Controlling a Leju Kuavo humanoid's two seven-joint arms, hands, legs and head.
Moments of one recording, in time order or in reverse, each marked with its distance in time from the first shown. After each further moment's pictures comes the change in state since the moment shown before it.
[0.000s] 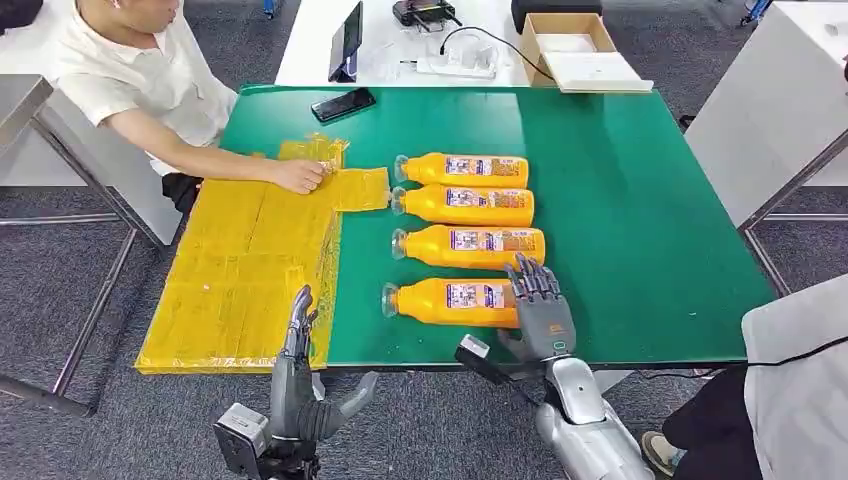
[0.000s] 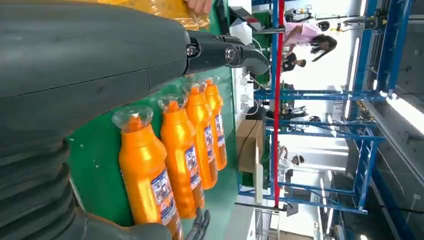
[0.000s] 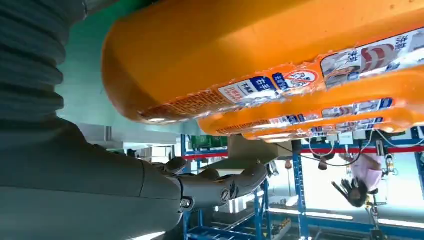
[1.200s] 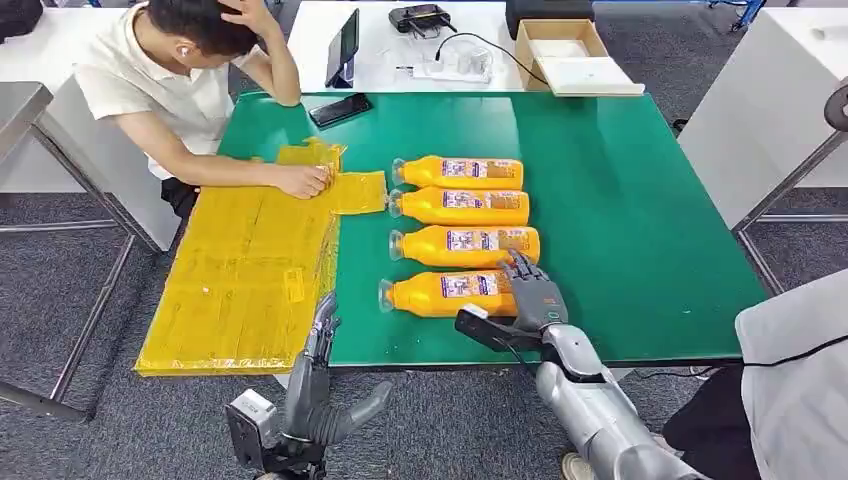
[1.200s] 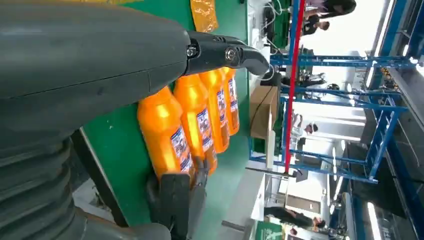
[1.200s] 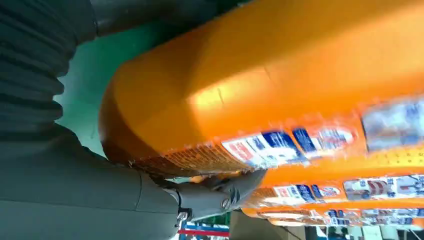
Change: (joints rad) left arm 0.003 -0.005 -0.004 0.002 0.032 -0.129 0.100; right arm -0.170 0.003 0.016 0.172 -0.180 0.436 0.019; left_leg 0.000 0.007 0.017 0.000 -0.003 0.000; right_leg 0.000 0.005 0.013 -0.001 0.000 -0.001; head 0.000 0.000
